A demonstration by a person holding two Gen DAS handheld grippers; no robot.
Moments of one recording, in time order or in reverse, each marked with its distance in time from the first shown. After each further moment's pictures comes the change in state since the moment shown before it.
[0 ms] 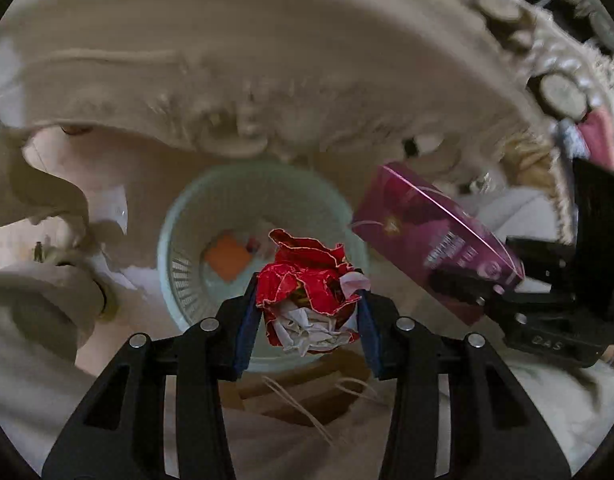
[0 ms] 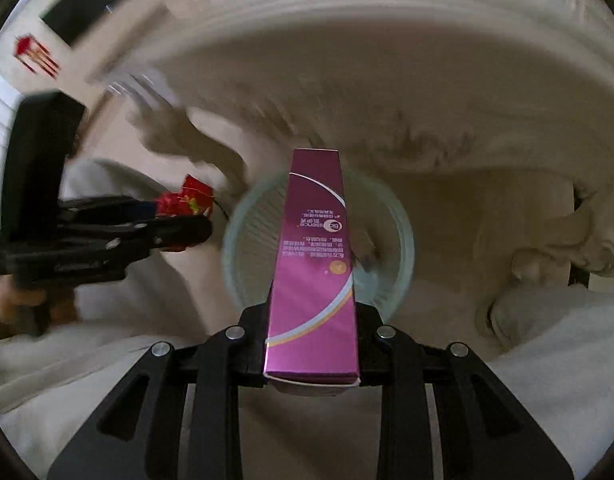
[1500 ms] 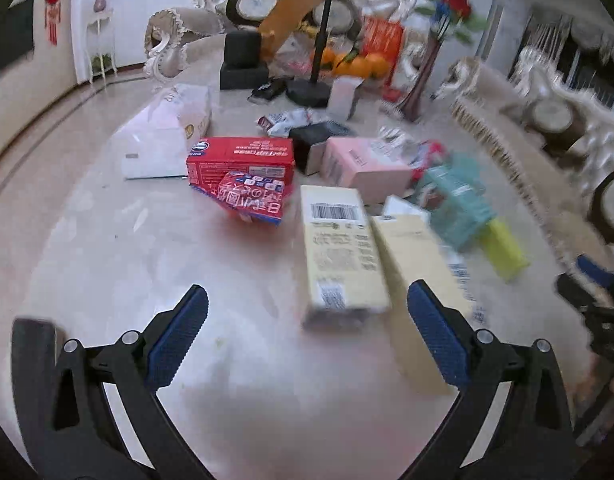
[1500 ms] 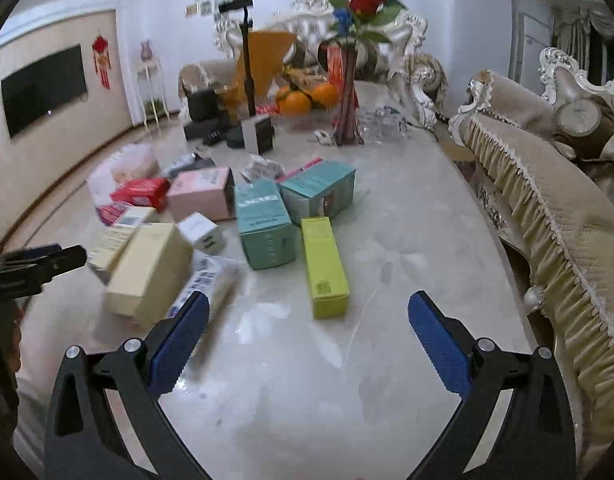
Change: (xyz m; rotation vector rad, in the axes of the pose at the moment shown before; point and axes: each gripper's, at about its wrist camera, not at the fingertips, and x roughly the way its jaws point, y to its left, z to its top) left arm -0.102 -0.004 0.270 -0.026 -0.482 0.333; right arm -0.155 -0.122 0.202 0.073 -0.629 -0.323
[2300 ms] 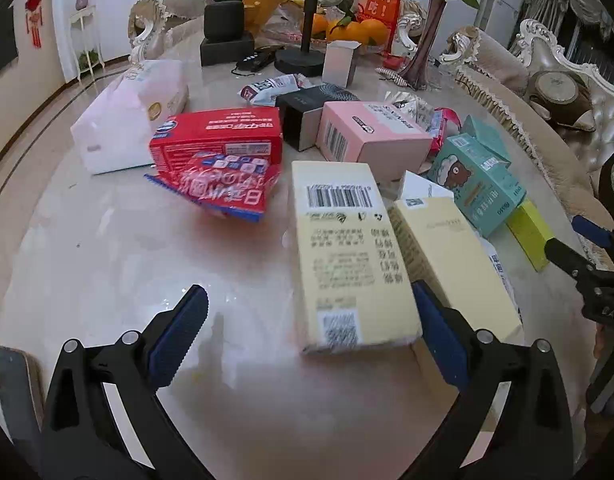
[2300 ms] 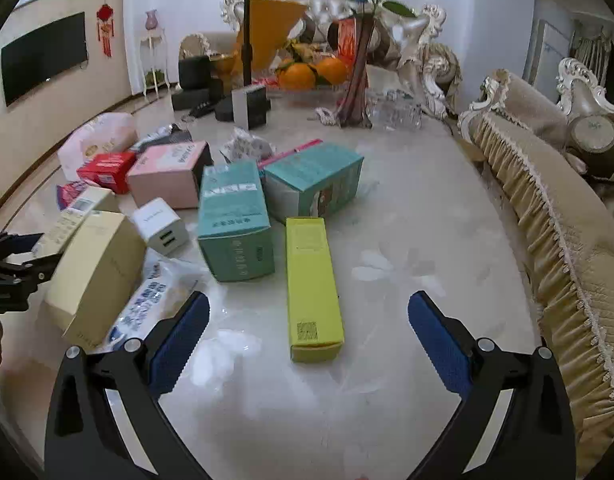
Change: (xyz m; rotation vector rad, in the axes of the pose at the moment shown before) left arm 0.036 -0.003 0.001 0.041 0.069 -0.012; right arm 0.053 0.000 0.012 -0.084 0.080 -0.029
